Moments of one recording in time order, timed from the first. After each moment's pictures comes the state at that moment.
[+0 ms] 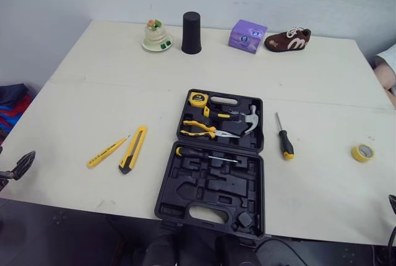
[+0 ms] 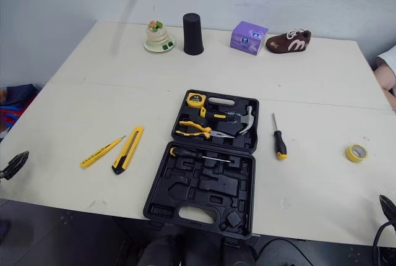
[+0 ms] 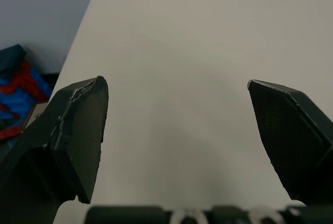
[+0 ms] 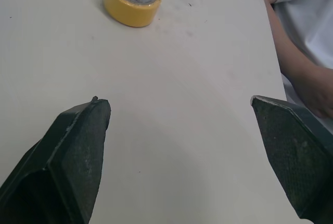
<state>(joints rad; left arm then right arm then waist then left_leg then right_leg) -0.05 0.87 0.74 0.63 -0.35 -0.06 -0.77 0.36 -0.73 -0.79 0.48 0.34 -0.35 0.78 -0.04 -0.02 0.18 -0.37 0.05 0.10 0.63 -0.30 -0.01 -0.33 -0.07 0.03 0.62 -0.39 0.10</state>
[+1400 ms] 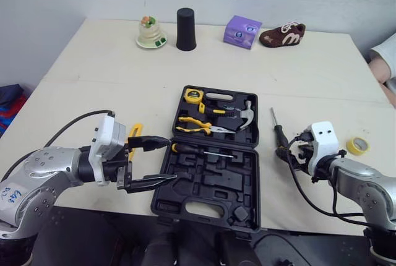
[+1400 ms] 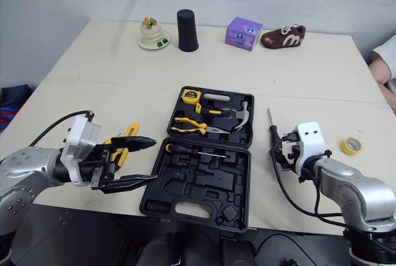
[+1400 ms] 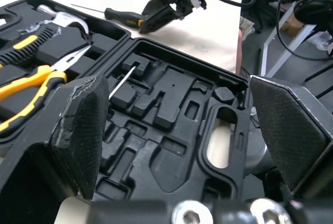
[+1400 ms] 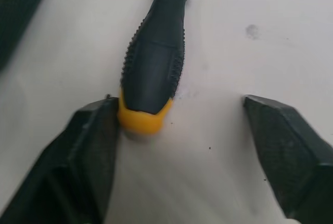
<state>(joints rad) -0.12 0.86 0.23 -0.55 -0.88 0.66 -0.96 -0.17 -0.65 -0.22 -0.38 0.64 1.10 0.12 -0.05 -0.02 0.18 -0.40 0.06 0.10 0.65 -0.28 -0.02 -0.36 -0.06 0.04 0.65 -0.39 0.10</state>
